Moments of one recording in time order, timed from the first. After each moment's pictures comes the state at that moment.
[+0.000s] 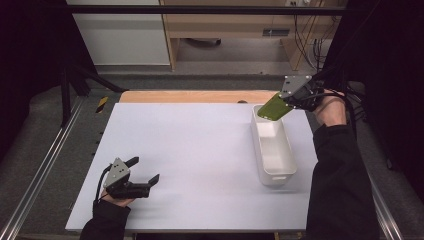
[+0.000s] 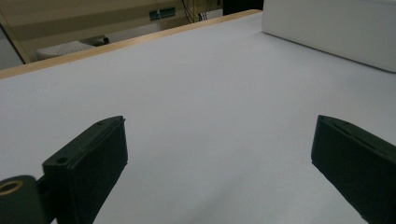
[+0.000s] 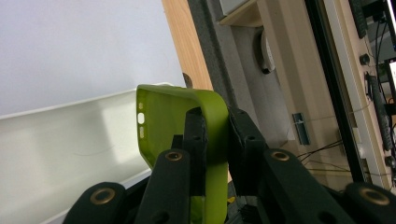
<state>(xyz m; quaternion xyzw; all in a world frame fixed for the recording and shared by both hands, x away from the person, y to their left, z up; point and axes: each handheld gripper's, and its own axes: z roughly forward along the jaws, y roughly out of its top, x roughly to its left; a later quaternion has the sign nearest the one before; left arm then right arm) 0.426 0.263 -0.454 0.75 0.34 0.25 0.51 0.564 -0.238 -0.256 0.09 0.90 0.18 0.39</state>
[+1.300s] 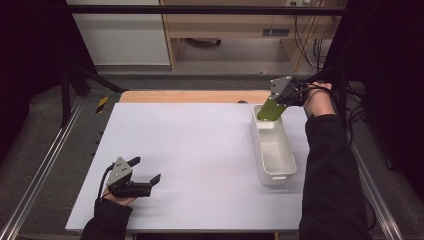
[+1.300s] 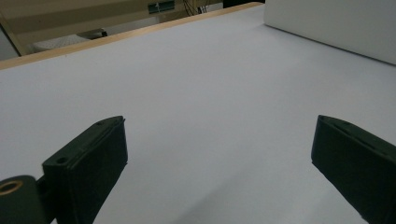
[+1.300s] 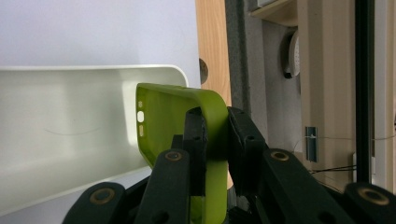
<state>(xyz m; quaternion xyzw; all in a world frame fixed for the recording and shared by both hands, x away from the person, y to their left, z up) 0.431 0.262 -0.459 0.75 0.35 0.25 0.50 0.616 -0.229 -0.289 0.00 0.93 0.12 0.35</state>
